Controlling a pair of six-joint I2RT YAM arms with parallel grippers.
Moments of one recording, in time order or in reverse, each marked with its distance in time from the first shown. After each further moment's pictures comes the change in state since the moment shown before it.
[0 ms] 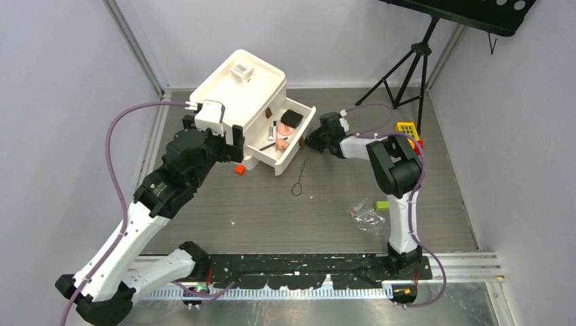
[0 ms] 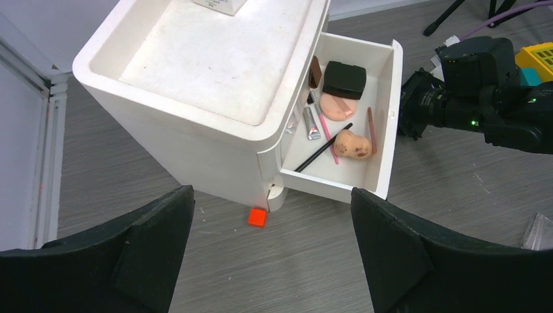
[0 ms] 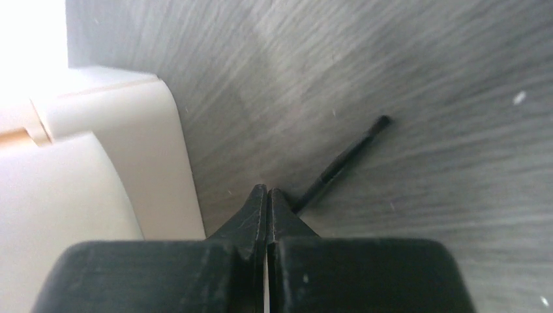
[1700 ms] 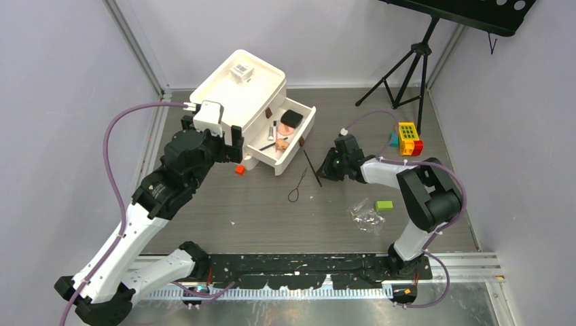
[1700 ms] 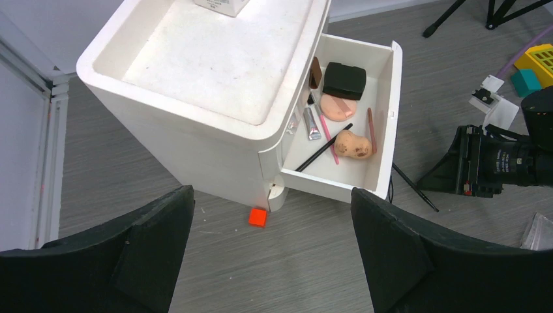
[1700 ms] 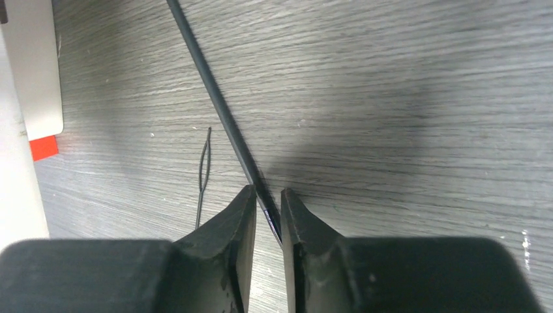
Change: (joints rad) left arm 0.003 -0.011 0.000 -0.005 0.000 0.002; right arm 0.016 -0.436 -0.448 -0.185 -0.140 -0.455
